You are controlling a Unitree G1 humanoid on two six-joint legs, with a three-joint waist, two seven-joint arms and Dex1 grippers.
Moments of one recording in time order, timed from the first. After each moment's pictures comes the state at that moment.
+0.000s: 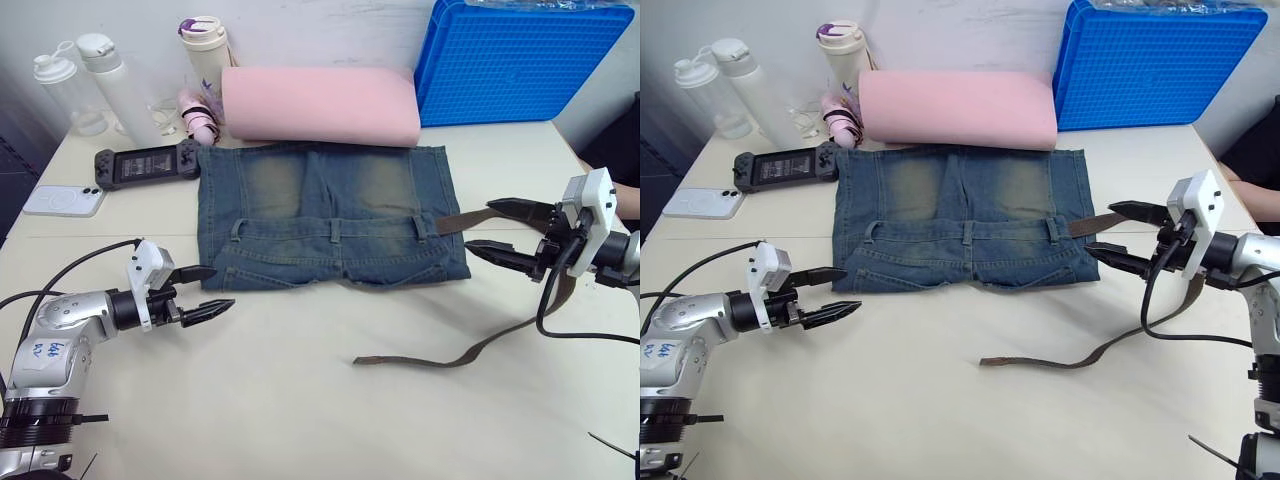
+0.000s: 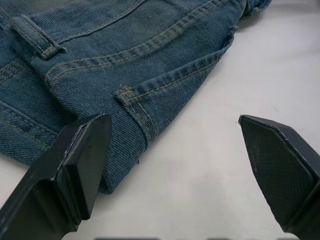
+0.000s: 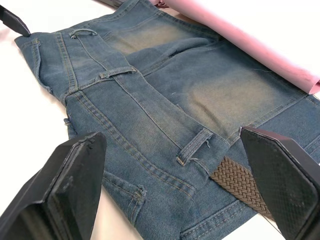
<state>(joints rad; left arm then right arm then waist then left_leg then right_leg) -0.18 0.76 0.22 0.01 -0.45 0.41 -1.04 -0.41 -0.91 -0.26 0.07 0.53 0.37 1.17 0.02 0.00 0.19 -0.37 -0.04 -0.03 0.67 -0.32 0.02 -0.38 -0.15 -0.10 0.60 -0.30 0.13</state>
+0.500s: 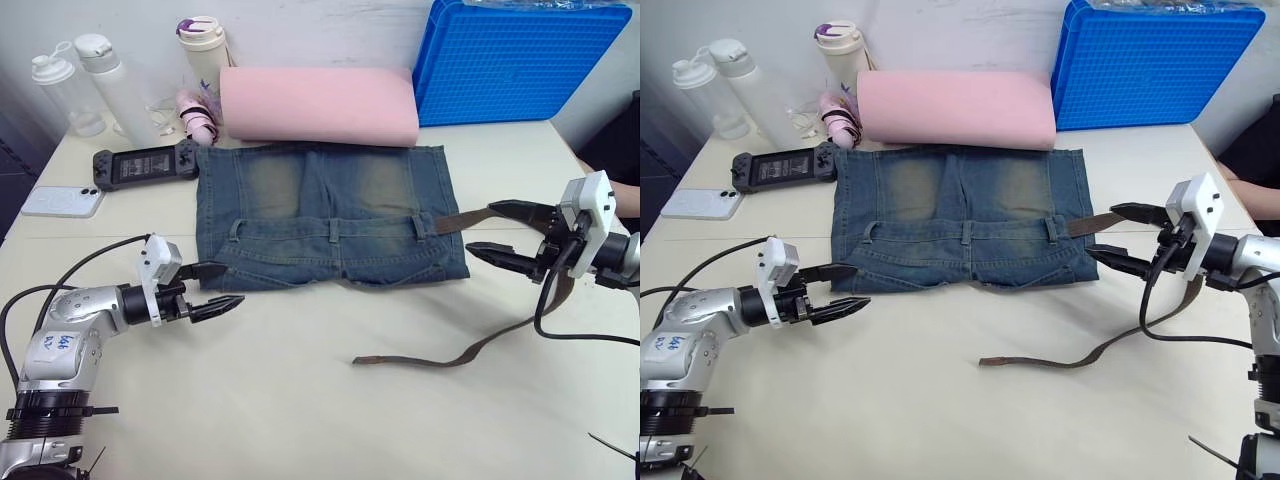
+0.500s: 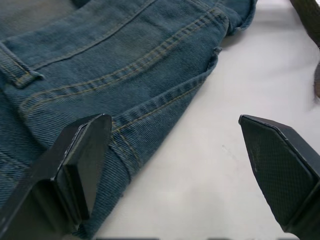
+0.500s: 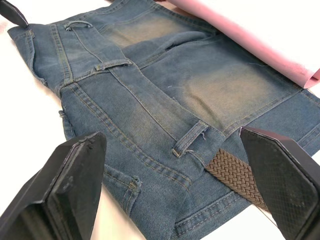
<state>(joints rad) -0.23 0.73 0.18 0.01 -0.47 0.44 -1.07 -0.40 -0.91 -0.26 0.08 0.50 0.35 1.18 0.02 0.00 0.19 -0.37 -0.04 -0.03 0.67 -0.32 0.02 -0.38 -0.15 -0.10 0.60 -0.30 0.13</state>
